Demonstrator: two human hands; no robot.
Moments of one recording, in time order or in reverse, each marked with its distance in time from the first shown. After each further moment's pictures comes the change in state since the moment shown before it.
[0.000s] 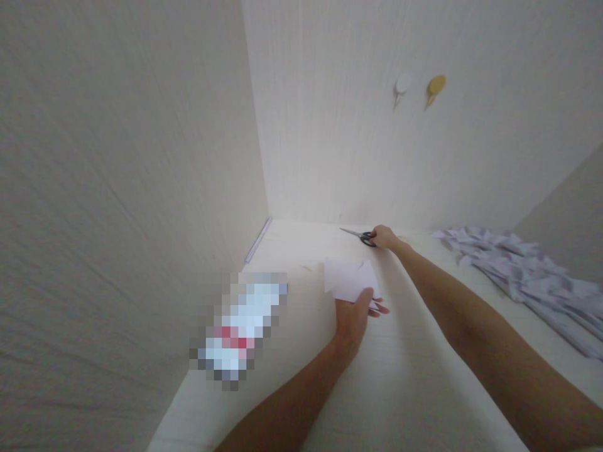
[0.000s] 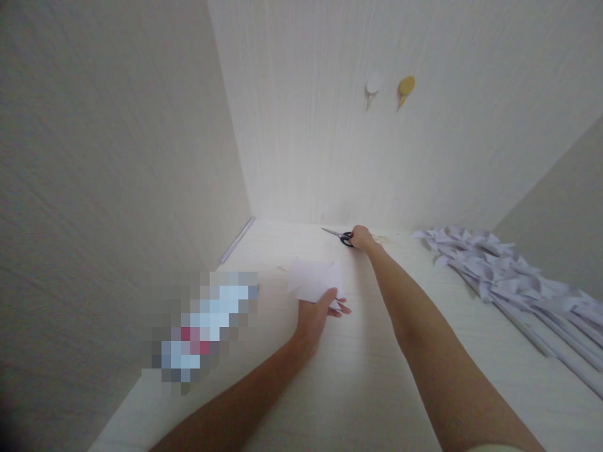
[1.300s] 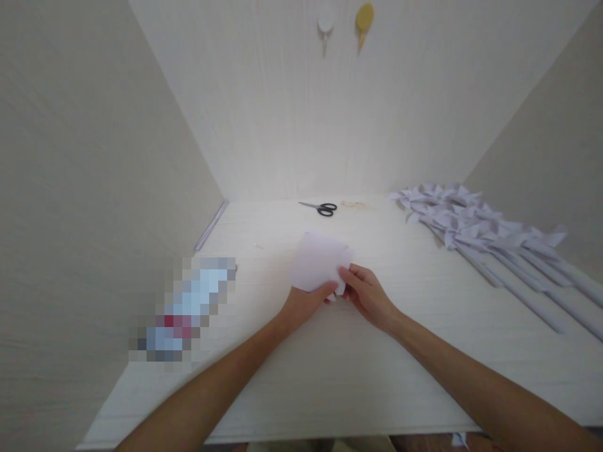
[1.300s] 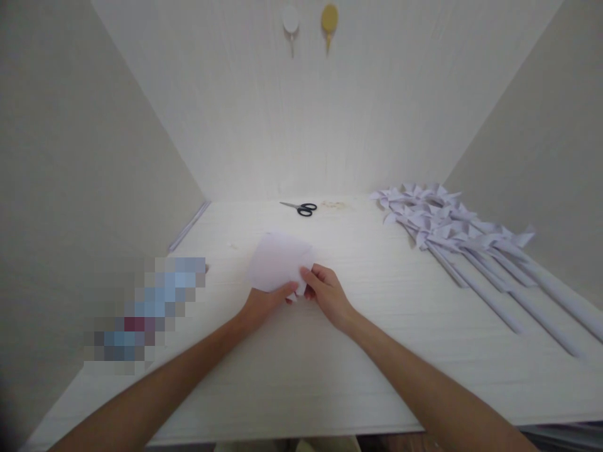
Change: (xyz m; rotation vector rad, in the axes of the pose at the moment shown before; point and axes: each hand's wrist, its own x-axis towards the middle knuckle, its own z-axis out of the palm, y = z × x) left_hand -0.025 -0.004 0.005 0.508 -0.171 0.039; right_hand -0.232 0.013 0.028 1.550 -0.201 -0.090
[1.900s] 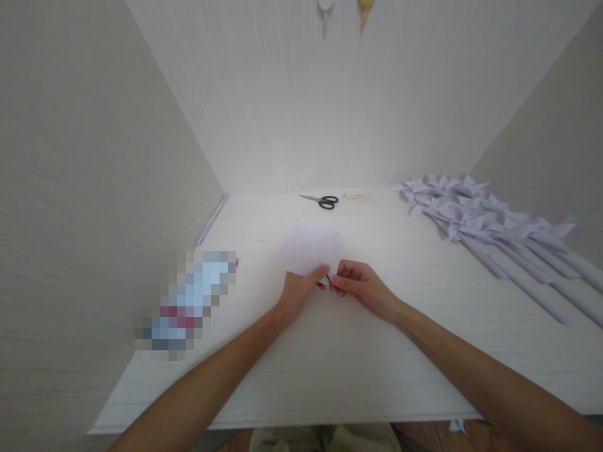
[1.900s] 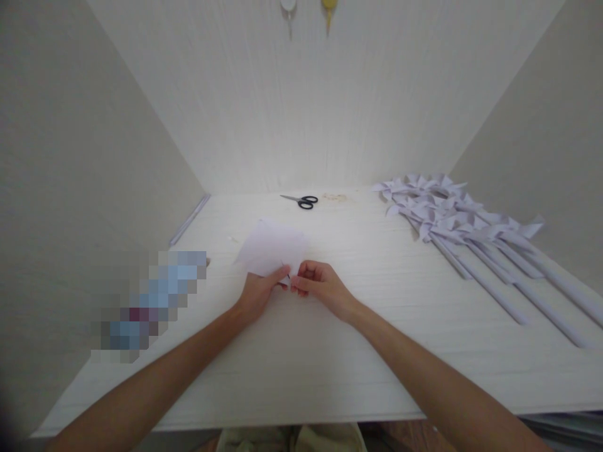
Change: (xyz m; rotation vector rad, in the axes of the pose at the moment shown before) left_hand 0.009 -0.006 -0.006 -0.109 0.053 0.057; right_hand -0.004 -0.008 -0.001 -0.087 -0.211 0.045
